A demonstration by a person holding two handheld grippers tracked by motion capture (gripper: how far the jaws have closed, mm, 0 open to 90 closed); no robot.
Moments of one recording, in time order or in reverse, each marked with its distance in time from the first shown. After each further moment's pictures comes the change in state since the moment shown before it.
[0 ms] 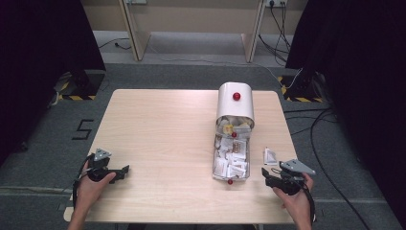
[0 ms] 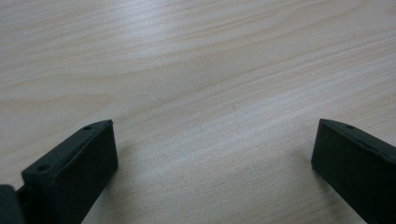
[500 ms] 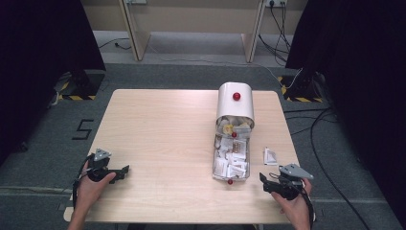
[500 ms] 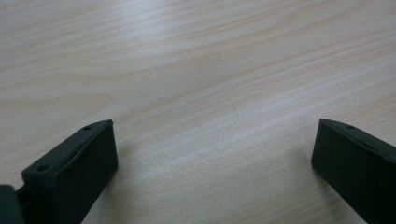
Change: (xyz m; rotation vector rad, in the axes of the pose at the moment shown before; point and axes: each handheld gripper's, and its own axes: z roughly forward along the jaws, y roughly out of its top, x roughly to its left) left arm 0.000 0.000 0.000 -0.001 0.001 0.000; right arm 0.008 -0.011 -0.003 0.016 0.007 -0.003
